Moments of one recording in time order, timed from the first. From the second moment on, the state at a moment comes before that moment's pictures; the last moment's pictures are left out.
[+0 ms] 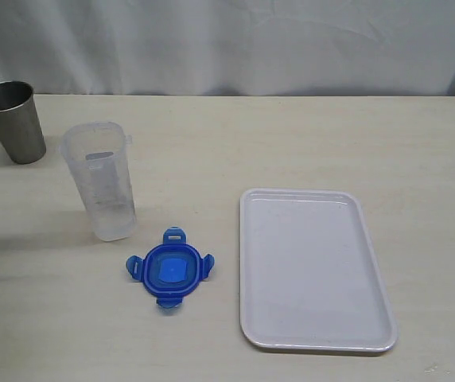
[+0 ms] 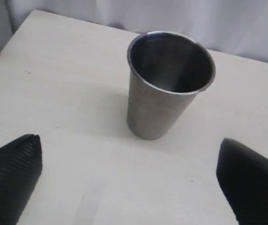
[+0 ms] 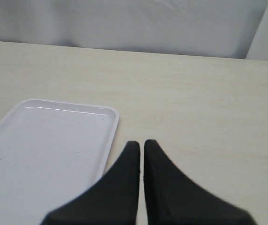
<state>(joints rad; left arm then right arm) 0.16 1.53 -0.72 0.33 -0.12 -0.44 0.03 0.00 0.00 0.03 0.35 -0.09</state>
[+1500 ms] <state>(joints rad) -0.51 1.68 -0.72 -0.08 0.36 -0.30 0.03 0.00 0.00 0.03 0.35 -0.09</state>
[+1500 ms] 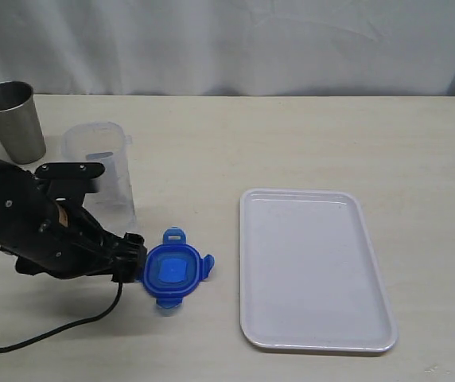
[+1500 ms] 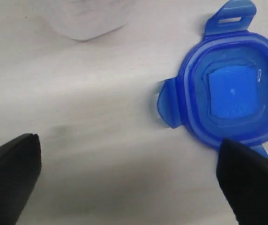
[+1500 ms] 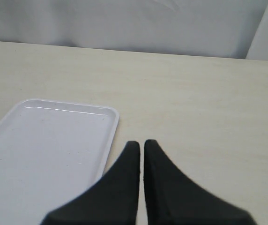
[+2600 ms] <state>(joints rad) -0.52 1.71 -0.72 -0.16 0.34 -0.26 0.03 0.00 0.00 0.03 0.35 -0.09</state>
